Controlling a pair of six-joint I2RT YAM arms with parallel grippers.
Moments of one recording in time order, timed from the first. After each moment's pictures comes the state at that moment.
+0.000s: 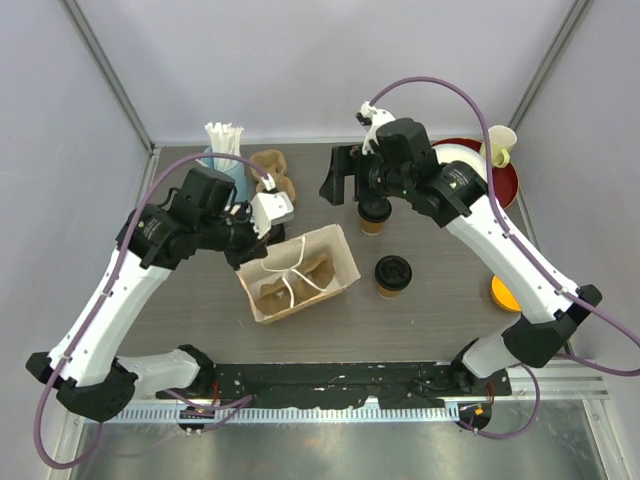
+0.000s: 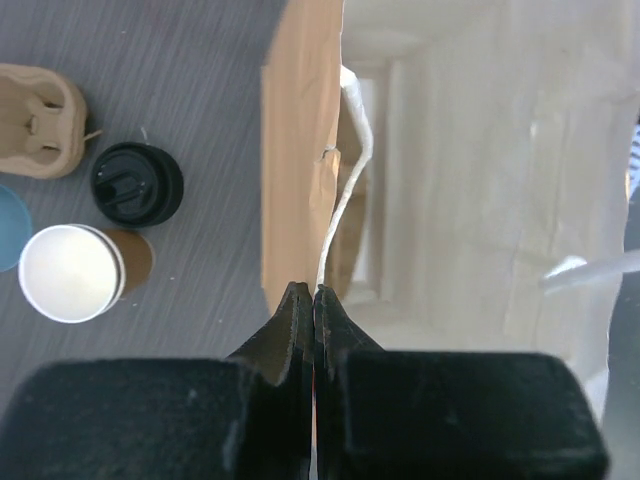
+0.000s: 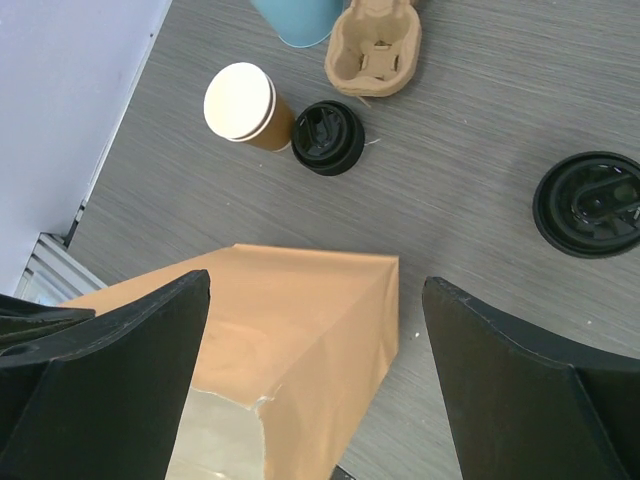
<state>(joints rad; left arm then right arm) -0.58 1.18 1.57 -1.24 0.36 0.43 0.70 1.49 1.80 -0.83 -0.02 0.41</state>
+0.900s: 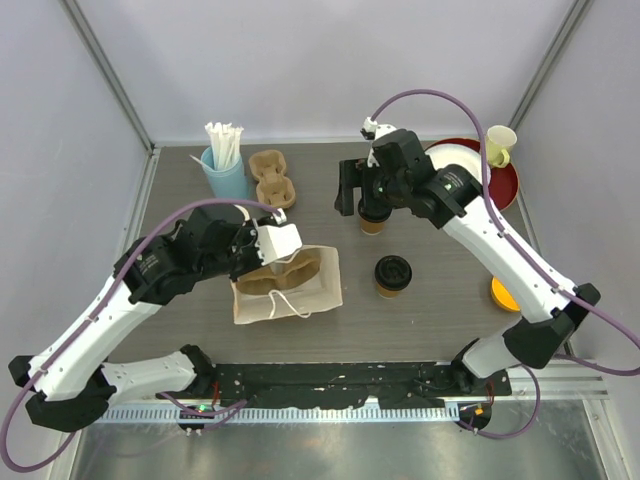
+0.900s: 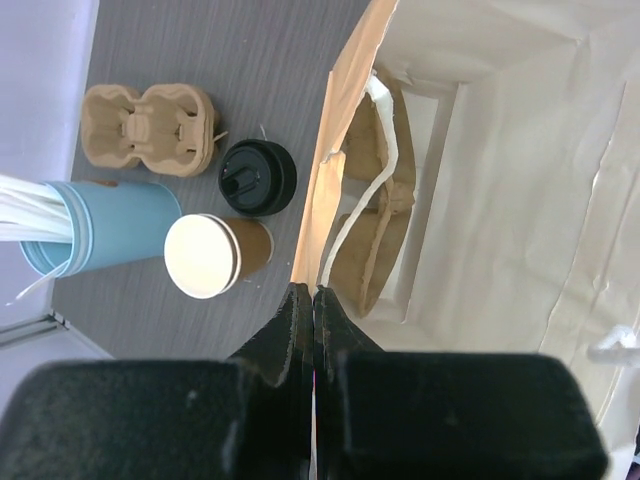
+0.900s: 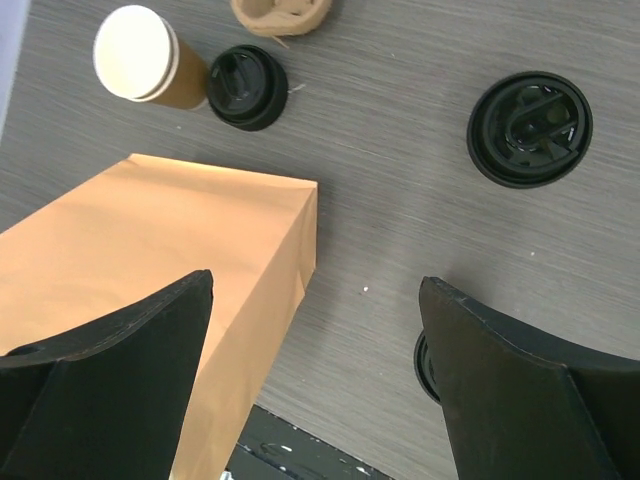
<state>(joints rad) -0.86 1.03 1.42 -1.11 -0.08 0.53 0.69 1.46 1.72 -0.92 0.08 0.41</state>
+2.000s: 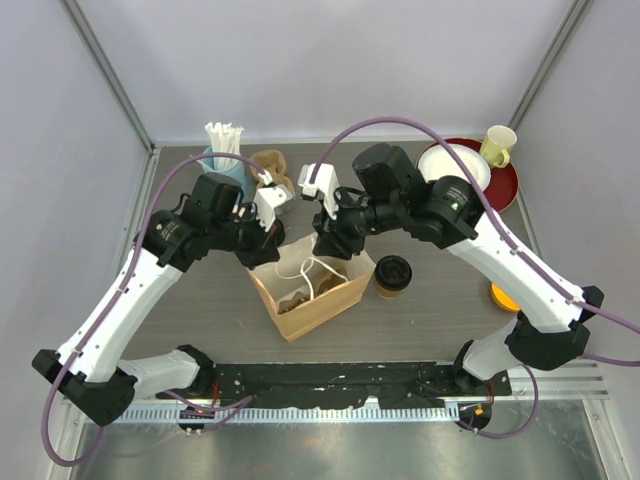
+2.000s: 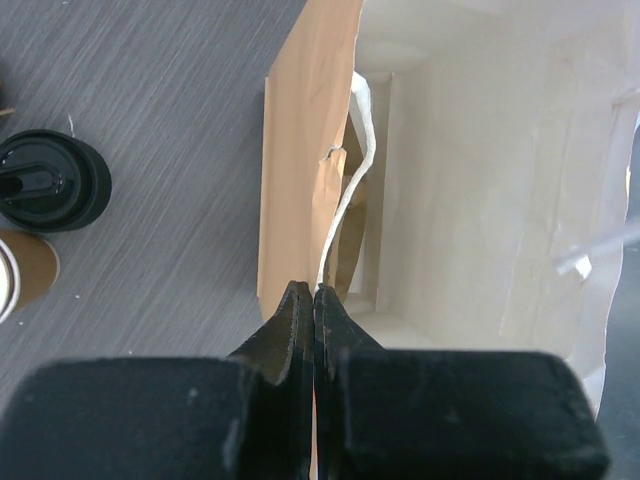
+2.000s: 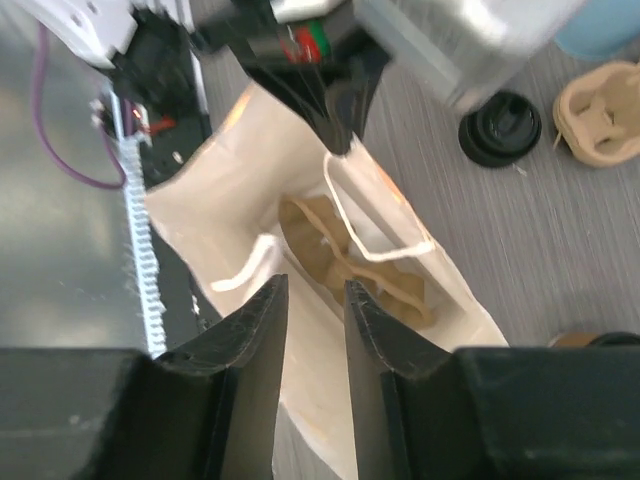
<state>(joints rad) -0.57 1.15 1.40 -1.05 0.40 0.20 0.95 1.48 1.93 -1.05 -0.38 -0.20</state>
